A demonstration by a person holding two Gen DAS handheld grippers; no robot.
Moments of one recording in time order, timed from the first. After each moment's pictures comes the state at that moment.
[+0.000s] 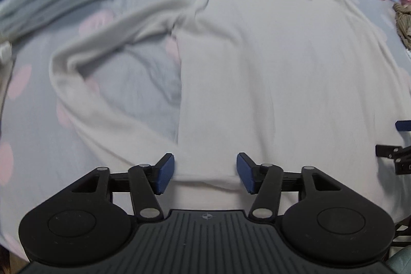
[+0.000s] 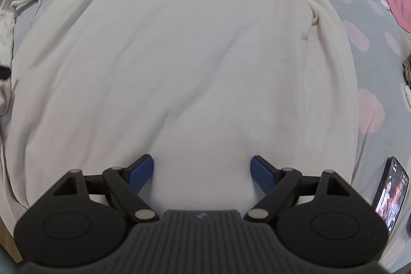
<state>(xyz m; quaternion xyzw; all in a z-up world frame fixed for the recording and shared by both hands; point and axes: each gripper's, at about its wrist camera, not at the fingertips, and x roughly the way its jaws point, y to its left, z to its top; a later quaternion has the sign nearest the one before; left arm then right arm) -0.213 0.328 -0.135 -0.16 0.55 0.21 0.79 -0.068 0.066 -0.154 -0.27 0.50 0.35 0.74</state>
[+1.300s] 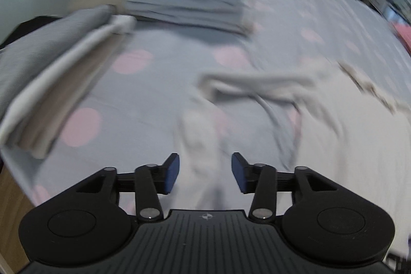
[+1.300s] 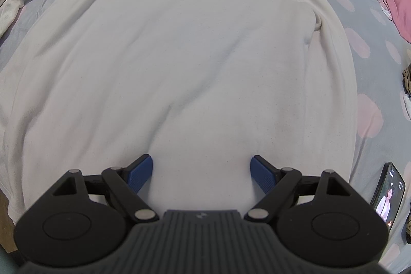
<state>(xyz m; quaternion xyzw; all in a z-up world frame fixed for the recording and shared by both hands) -0.270 0.395 -0.085 -0.24 0.43 0.39 0.78 -0.081 0.116 -0.176 -0.29 0.49 0.36 0.74</state>
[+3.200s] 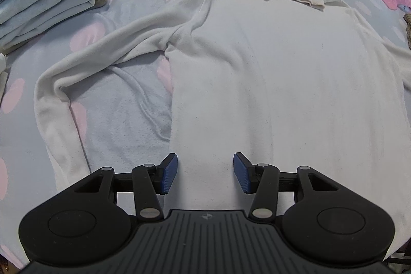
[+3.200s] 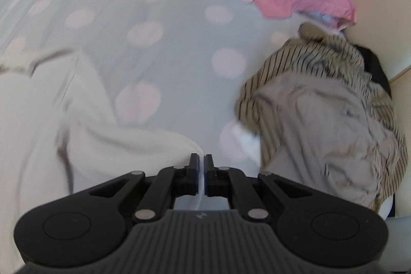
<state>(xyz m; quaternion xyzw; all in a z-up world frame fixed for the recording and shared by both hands) -0.168 0.337 -0.131 -0.16 0.54 0.23 0.79 0.184 0.039 -0.068 -0.23 0.50 0.16 0.82</state>
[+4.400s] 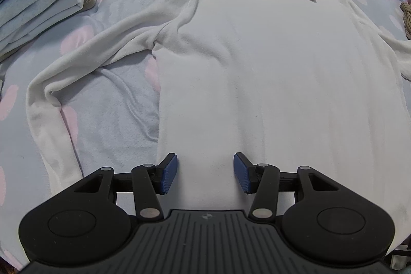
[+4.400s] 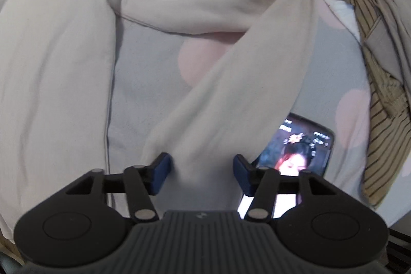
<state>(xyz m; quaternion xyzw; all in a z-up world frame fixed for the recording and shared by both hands) -0.160 0.327 -0.132 -0.14 0.55 0.22 0.79 0.064 0.014 -0.172 -0.20 0.62 0.23 0.72</state>
